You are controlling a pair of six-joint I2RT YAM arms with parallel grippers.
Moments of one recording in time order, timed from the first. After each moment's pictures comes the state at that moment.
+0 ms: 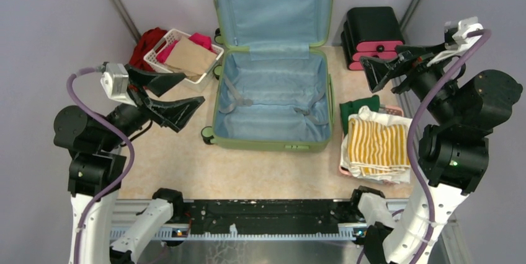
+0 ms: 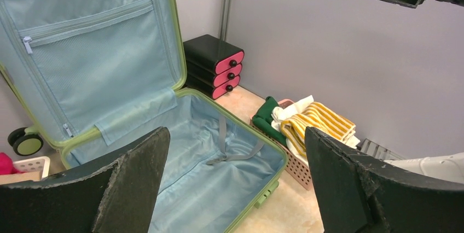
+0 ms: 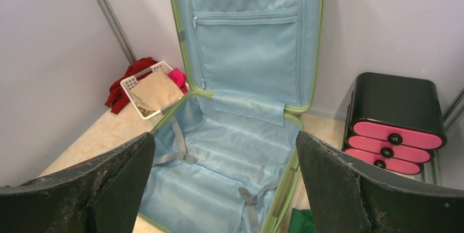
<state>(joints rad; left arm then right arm) -0.22 0.71 1.31 -0.28 0.64 -0.33 -0.31 0.94 1.80 -0.74 -0.73 0.20</state>
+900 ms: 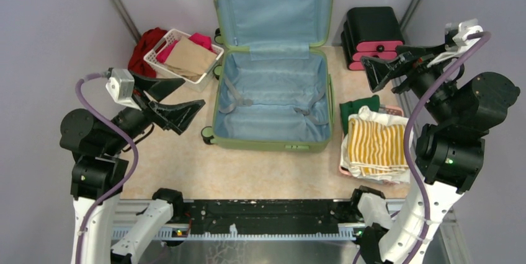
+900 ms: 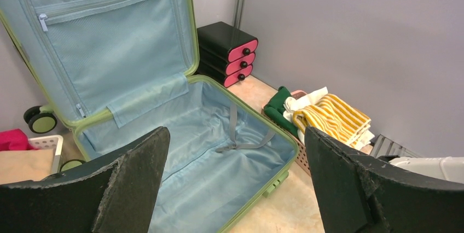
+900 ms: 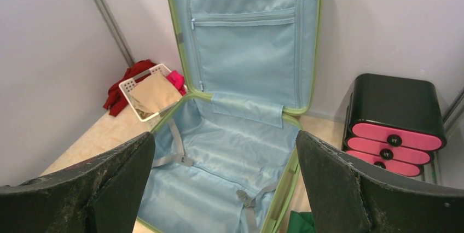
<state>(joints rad) -0.22 0.67 1.26 -0.33 0.59 -0.28 -0.36 0.91 1.74 -0.67 -0.77 0.23</state>
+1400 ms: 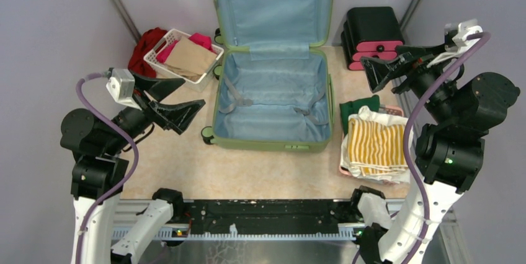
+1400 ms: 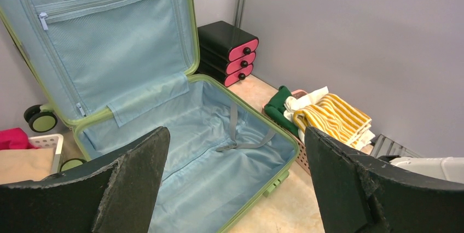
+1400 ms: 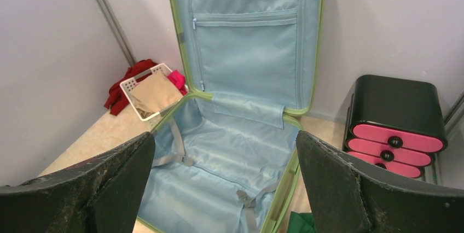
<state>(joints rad) -0.22 0.67 1.25 -0.33 0.59 -0.28 -0.36 0.91 1.73 -0.67 -0.78 0.23</state>
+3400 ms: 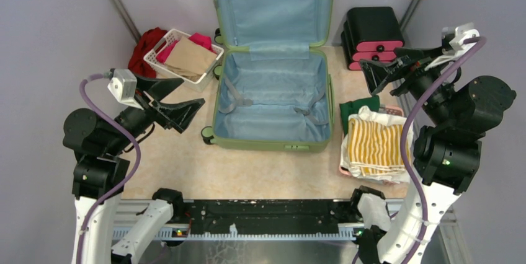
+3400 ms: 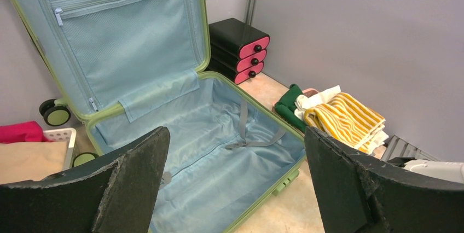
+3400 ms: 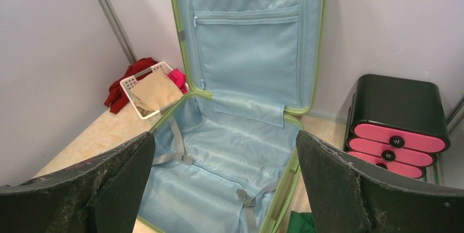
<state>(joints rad) -0.22 0.67 1.24 -0.34 0.56 -0.25 -0.36 0.89 1.68 -0.64 -0.79 0.23</state>
